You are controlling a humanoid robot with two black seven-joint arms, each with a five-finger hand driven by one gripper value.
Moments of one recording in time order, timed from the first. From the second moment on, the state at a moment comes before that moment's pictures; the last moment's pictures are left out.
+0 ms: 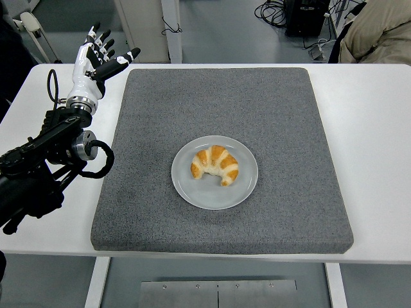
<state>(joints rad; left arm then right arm) -0.85 0.26 -0.64 -0.84 0.24 0.34 -0.44 -0.10 0.00 0.03 0.14 -0.10 0.03 0.41</state>
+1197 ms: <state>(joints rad) -0.95 0.11 -0.76 -0.38 0.09 -0.03 -0.49 -0.08 0.00 0.03 0.15 -0.10 0.03 0.41</state>
